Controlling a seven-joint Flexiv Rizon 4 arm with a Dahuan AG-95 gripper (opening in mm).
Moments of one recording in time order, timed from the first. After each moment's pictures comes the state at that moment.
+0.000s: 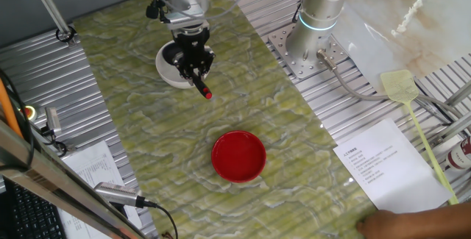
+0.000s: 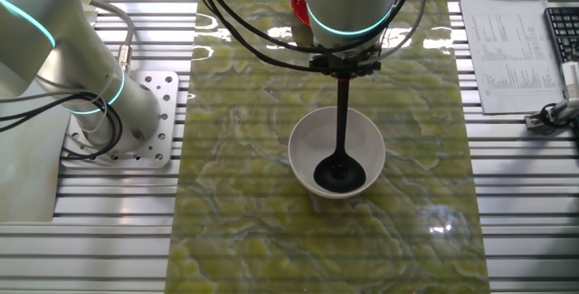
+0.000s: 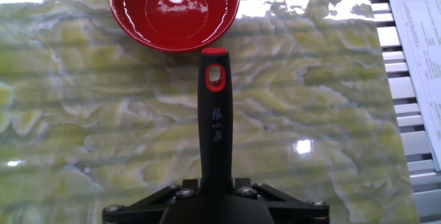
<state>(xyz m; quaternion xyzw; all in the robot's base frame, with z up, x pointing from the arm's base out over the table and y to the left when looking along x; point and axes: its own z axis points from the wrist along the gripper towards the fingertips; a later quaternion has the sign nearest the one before) 0.461 0.029 0.140 -0.68 0.73 0.04 0.12</state>
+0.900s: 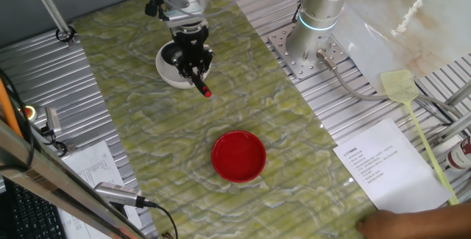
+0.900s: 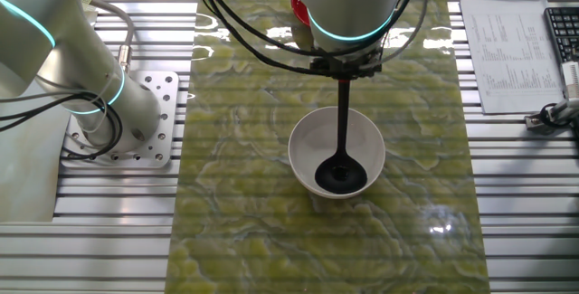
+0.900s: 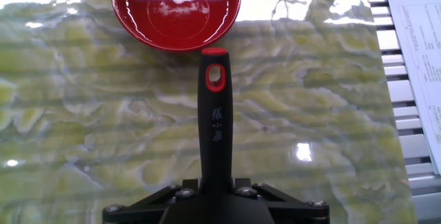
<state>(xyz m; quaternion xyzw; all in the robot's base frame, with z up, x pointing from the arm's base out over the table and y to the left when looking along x) 0.461 0.027 0.141 -0.68 0.72 0.05 0.13</state>
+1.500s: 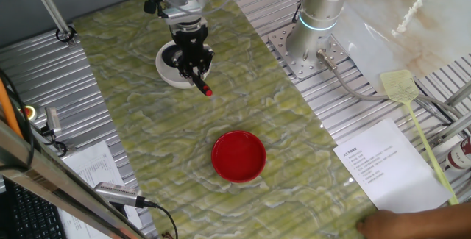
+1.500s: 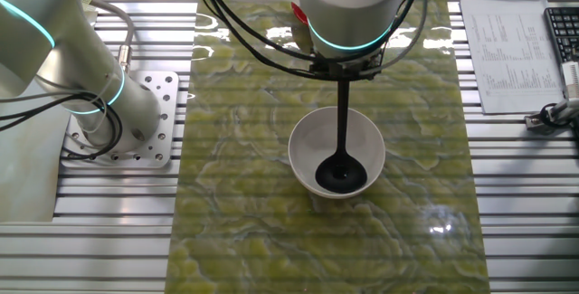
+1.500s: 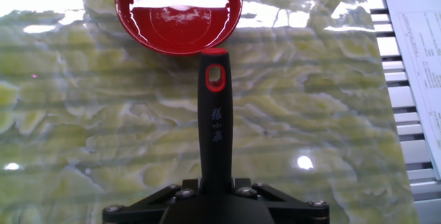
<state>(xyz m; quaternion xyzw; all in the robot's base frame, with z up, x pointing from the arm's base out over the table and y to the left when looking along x) 0.459 0.029 0.139 -0.68 0.72 0.06 0.13</state>
